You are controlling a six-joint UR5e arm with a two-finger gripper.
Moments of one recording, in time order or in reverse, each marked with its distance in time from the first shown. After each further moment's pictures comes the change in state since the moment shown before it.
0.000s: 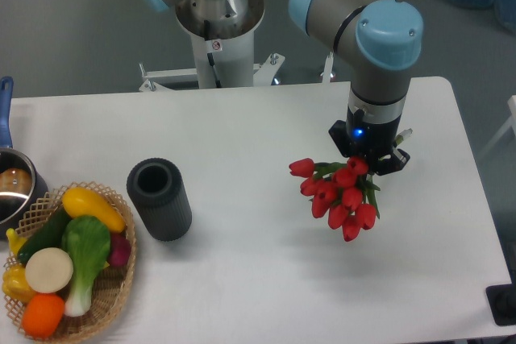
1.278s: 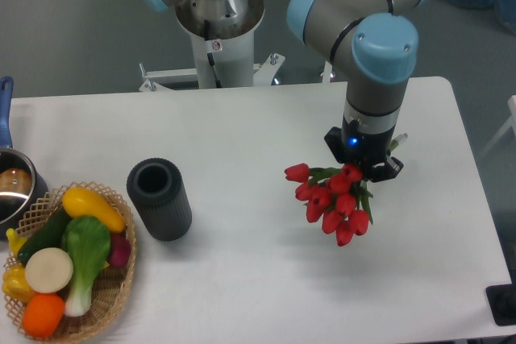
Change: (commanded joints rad) arm -0.034 -0.055 -0.006 0.008 0.000 -0.003
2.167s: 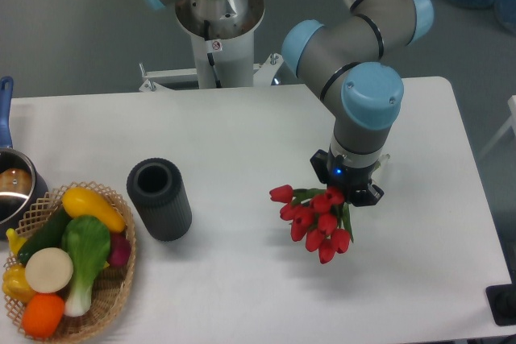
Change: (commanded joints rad) arm -0.023 -0.071 0.002 0.000 -0.002 0.000
